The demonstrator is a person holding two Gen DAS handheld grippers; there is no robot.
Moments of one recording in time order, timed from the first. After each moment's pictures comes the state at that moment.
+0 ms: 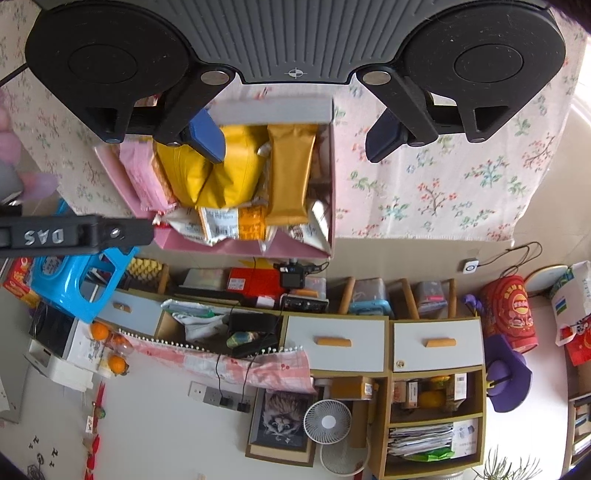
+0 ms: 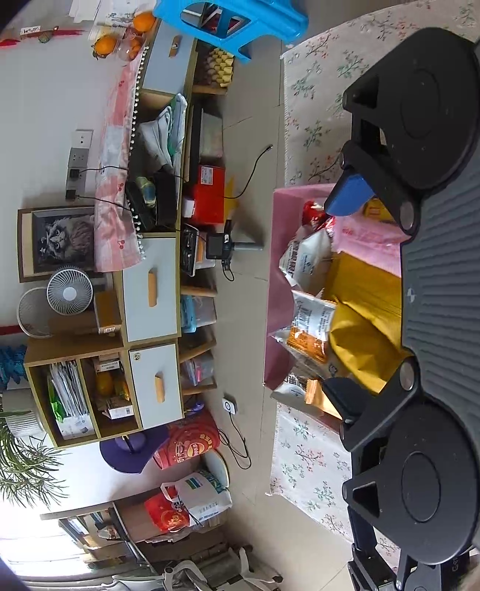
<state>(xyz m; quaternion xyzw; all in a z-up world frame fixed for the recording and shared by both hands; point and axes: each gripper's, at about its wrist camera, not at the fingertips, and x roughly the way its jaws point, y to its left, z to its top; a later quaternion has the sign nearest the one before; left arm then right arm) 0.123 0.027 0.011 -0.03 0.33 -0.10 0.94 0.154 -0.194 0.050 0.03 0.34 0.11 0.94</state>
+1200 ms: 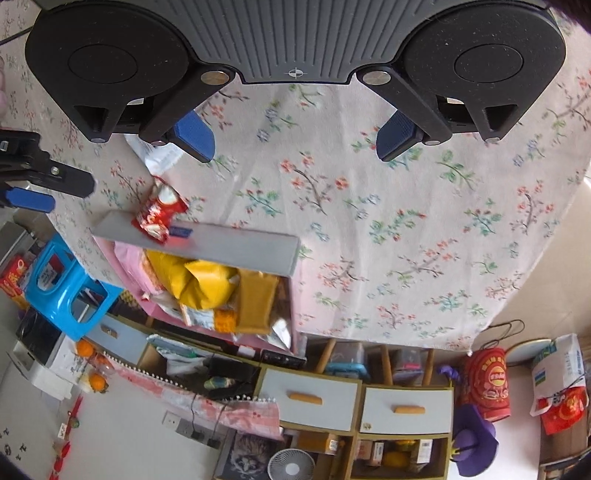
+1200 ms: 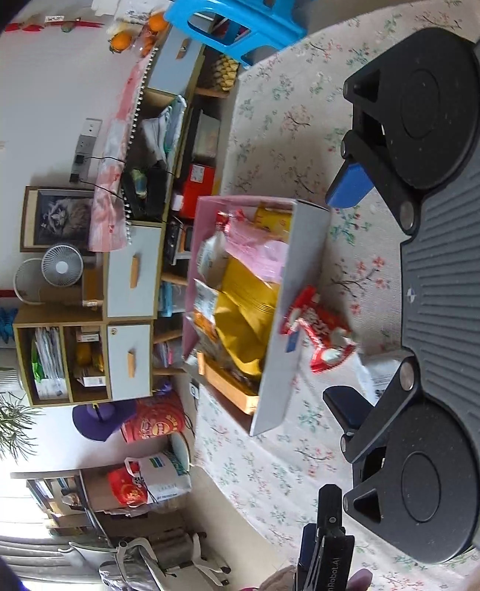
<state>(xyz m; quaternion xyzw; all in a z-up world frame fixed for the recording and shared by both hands) 0.046 0.059 -0.036 -0.08 0.40 -0.09 0.91 0.051 -0.203 0.000 -0.03 0.33 0.13 0.93</state>
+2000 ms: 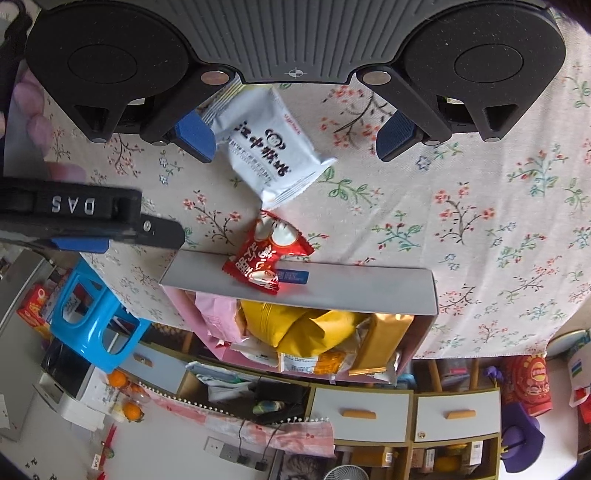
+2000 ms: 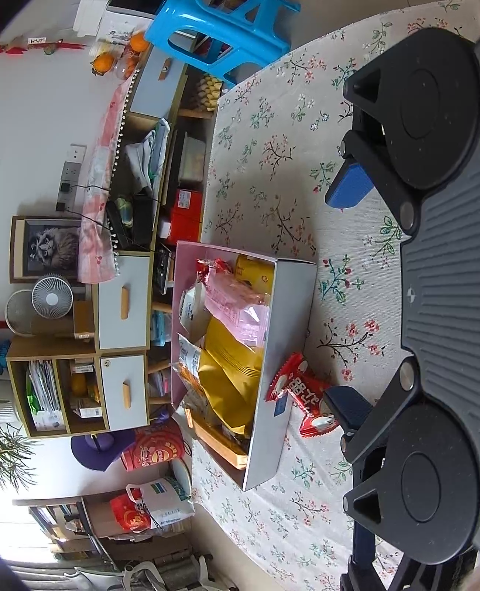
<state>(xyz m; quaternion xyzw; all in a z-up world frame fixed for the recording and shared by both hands) 0.043 -0.046 -0.057 -0.06 0.41 -0.12 0.90 0.064 -0.238 -0.021 -0.02 0.34 0.10 0.94</state>
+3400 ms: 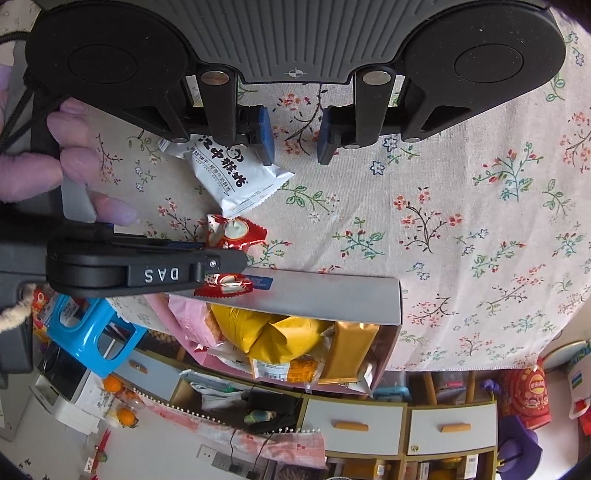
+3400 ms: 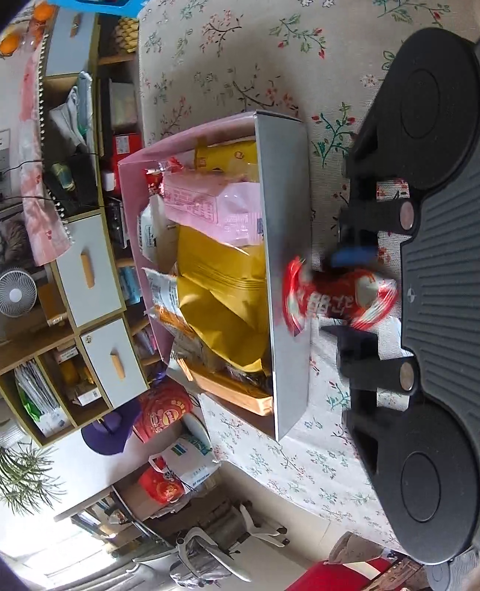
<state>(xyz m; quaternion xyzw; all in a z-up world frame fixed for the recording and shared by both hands) 0.049 -0.011 -0.057 -0.07 0.43 -0.13 0.89 0.109 -0.195 -0.037 0.12 0.40 0.17 0.89</state>
